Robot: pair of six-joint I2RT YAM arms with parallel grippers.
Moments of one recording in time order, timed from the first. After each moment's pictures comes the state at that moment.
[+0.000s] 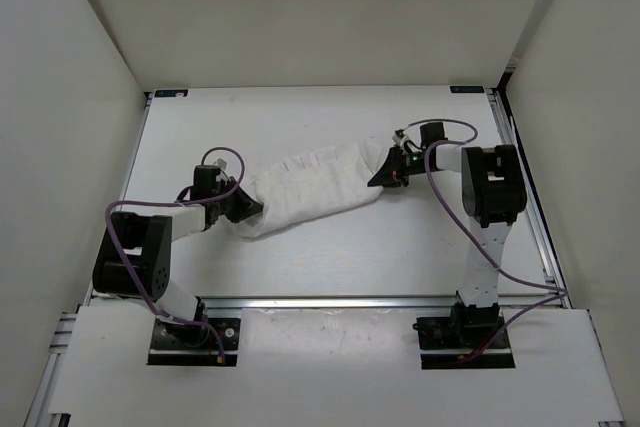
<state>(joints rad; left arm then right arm) -0.12 1.54 0.59 0.12 0.38 -0.78 0.12 2.16 1.32 -0.28 -1.02 0.35</state>
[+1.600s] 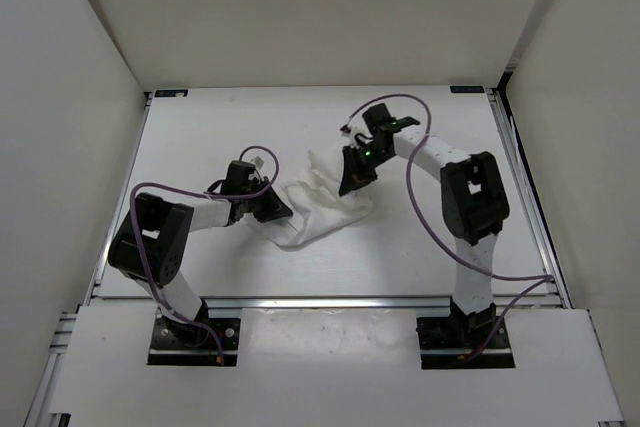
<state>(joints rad) -0.34 1.66 0.69 0.14 0.38 -0.79 0.47 2.06 1.57 -0.76 -0.67 0.15</state>
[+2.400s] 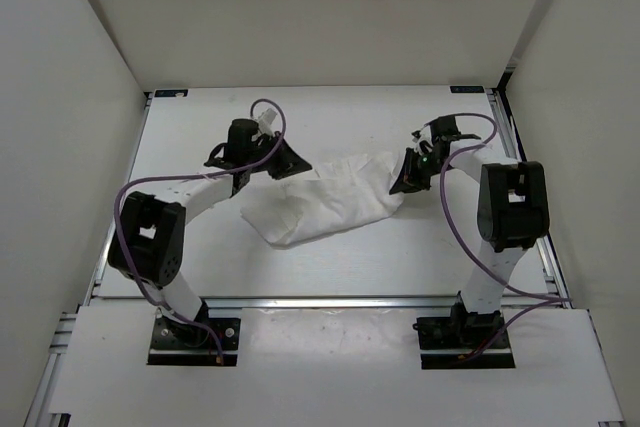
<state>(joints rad) -0.34 1.65 0.98 0.09 0.53 -0.80 0.12 1.89 1.25 -0.60 -0.59 0.28</state>
